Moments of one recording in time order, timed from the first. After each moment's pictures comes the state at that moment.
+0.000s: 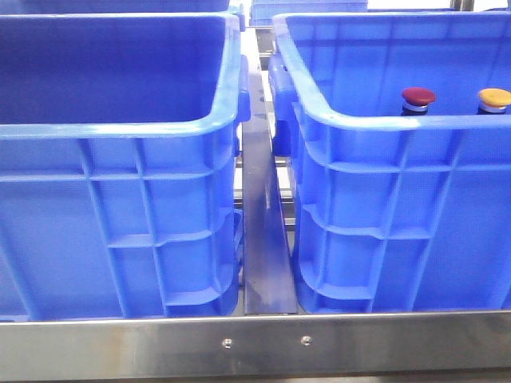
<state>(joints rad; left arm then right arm) 0.04 -0.01 0.00 -0.01 0.05 -0.02 -0.07 0.16 -0.23 1.52 0.35 -1.43</state>
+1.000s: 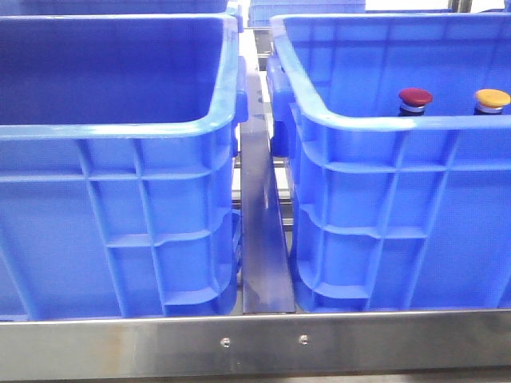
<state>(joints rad) 0.04 -0.01 0.00 -0.01 0.04 -0.02 -0.09 -0.01 0.03 -0.03 -0.01 0.09</state>
